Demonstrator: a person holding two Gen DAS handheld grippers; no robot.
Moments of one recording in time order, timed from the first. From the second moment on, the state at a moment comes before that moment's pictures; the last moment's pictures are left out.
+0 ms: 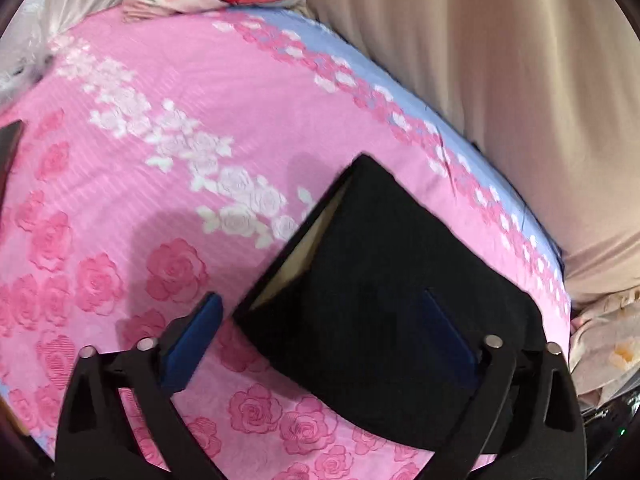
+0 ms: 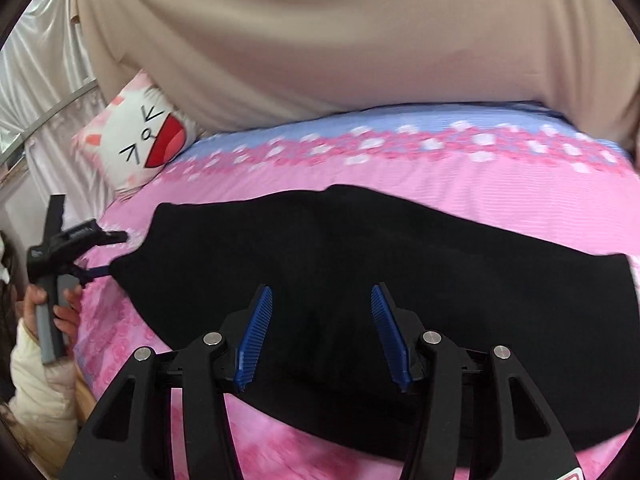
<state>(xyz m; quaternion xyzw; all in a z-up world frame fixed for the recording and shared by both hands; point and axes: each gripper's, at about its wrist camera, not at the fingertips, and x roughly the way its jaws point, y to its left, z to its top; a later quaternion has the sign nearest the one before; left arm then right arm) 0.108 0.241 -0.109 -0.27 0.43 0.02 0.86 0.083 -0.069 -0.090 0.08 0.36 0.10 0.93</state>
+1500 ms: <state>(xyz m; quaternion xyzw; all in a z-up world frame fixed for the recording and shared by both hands) 0.098 0.181 -0.028 -0.20 0.36 -0.02 0.91 0.074 -0.150 -0.080 0.17 0.30 0.02 0.94</state>
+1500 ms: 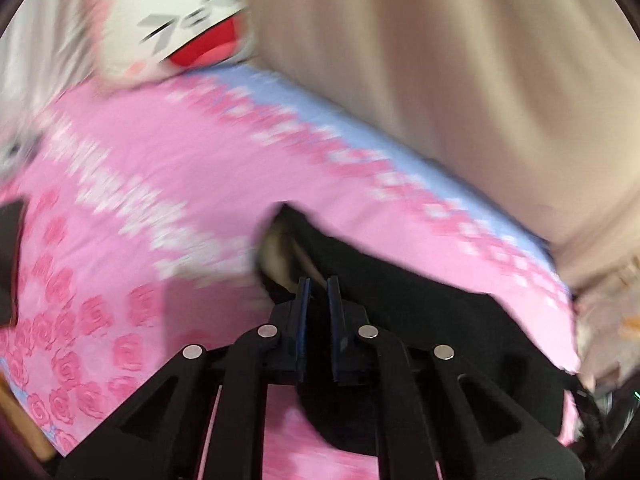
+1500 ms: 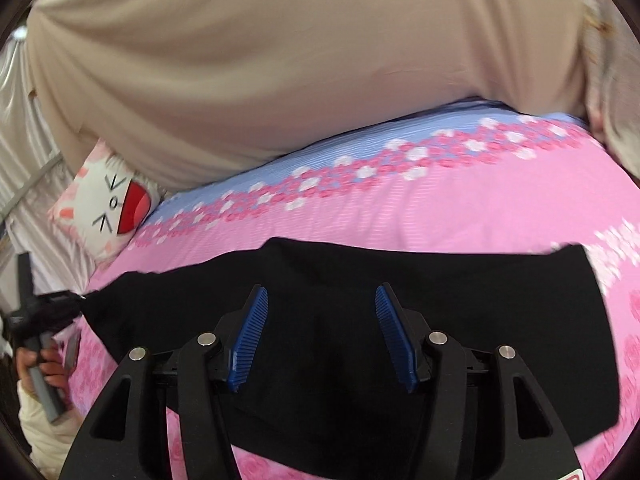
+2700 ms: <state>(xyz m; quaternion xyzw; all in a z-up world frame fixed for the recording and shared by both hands) 0.070 0.063 -0.012 -0.08 0.34 -0.06 0.93 0.147 -0.158 -0.137 0.23 0.38 0.15 0.88</state>
